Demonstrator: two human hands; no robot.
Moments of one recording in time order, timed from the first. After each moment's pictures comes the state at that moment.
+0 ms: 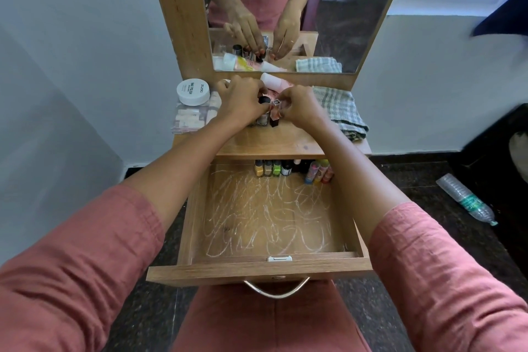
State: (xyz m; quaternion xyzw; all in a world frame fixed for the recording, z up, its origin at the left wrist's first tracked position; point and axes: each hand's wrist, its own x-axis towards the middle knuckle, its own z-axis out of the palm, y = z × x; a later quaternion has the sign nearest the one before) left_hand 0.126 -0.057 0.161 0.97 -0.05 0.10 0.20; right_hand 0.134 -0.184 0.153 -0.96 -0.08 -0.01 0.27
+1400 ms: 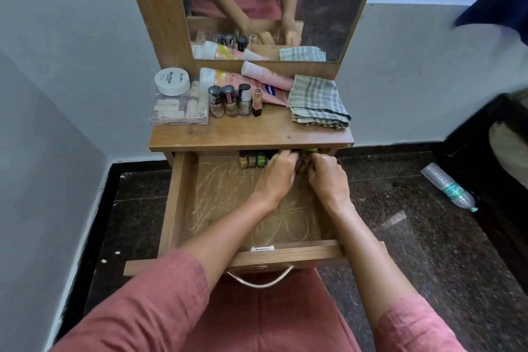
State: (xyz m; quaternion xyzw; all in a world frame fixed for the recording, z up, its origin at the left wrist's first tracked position) left_hand 0.038 -0.146 0.052 0.94 -0.16 0.02 0.30; right_hand 0.024 -0.252 0.072 -0.98 0.05 -0.02 0.19
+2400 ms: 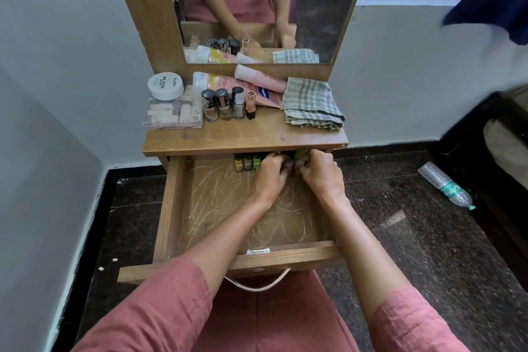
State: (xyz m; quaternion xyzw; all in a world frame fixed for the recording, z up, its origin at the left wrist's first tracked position) left_hand 0.045 -0.147 0.039 0.91 -0.06 0.01 0.41; right_hand 0.038 -0.254 0.068 -0.97 0.11 0.01 0.23
